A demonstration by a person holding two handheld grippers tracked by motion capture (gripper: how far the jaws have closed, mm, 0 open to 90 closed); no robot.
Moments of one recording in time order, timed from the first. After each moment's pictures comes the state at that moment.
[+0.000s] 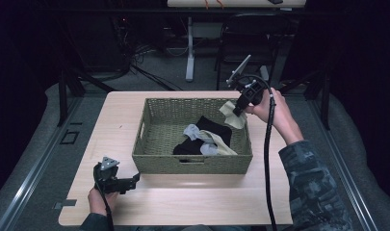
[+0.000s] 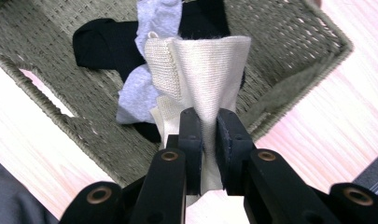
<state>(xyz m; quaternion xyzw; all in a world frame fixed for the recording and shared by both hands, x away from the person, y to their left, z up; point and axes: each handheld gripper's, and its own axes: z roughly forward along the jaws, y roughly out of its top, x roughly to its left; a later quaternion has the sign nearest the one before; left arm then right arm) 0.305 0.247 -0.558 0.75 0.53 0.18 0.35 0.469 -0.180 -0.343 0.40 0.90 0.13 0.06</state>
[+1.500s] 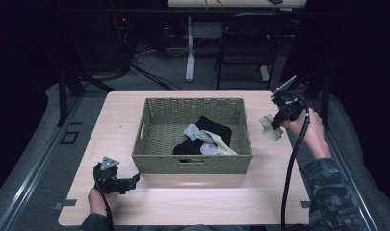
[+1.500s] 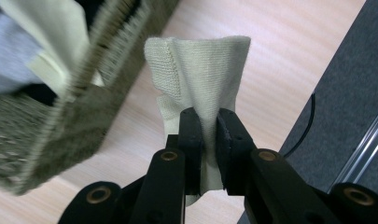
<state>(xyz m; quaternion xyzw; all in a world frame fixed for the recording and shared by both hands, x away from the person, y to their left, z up) 0.305 0.247 -0.558 0.75 0.53 0.18 0.35 0.470 -0.307 -0.418 0.54 0.84 0.10 0.06</state>
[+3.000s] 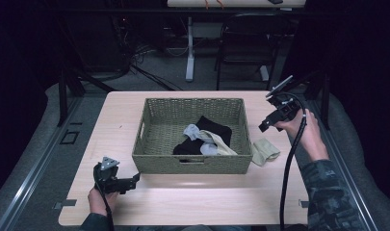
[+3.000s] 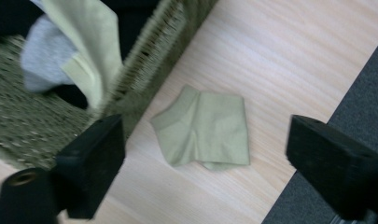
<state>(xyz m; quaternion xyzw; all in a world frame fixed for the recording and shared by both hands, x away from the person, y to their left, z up) 0.305 0.247 -0.558 0.75 0.53 0.18 0.35 0.462 -0.288 -0.400 0.50 0.85 0.13 0.05</state>
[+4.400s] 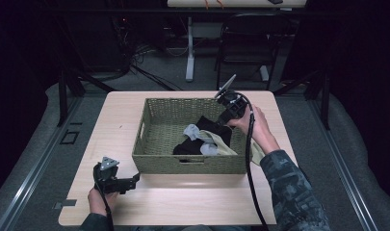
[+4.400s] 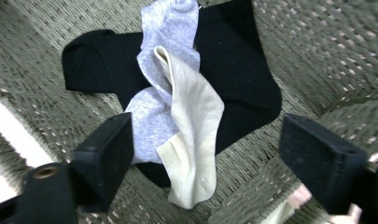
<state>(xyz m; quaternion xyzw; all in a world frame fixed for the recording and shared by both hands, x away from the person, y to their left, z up) 0.305 0.247 -0.558 0.75 0.53 0.18 0.36 0.487 -0.150 -0.421 0.40 0.90 0.16 0.04</state>
